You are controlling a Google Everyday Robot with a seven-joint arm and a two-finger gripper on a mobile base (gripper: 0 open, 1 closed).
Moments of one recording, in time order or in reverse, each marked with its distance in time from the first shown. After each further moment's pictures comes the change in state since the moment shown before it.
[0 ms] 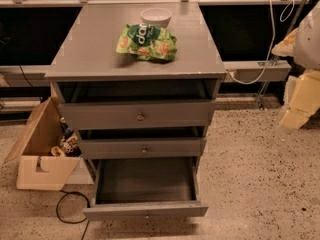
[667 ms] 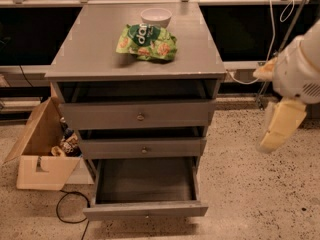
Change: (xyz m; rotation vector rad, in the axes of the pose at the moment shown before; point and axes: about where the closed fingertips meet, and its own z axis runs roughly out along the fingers) arm -0.005 0.015 0.052 -0.040 -0.066 -0.029
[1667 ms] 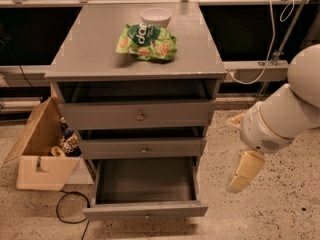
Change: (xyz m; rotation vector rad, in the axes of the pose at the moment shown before) arm 0.007 0.054 0.121 -0.151 -0.107 0.048
